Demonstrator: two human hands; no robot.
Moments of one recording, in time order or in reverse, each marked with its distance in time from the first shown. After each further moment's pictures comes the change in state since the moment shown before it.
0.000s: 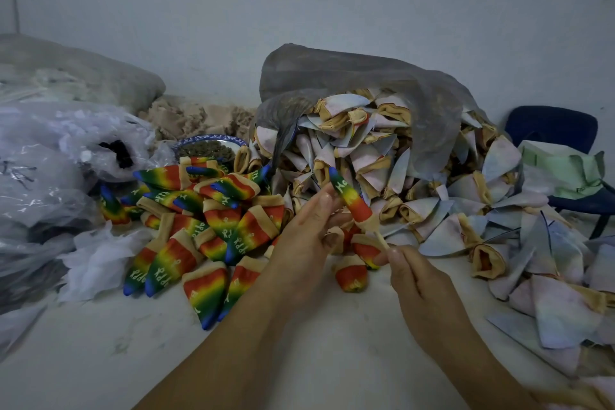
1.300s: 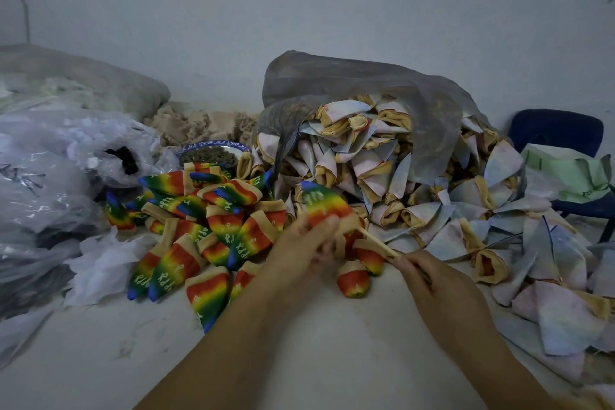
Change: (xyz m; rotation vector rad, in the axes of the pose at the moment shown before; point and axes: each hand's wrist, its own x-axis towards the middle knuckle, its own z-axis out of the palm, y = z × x) left_hand 0.009 -0.015 -0.026 0.065 0.034 -0.118; right_hand 0.006 0.023 -0.014 -0.364 0.049 -0.024
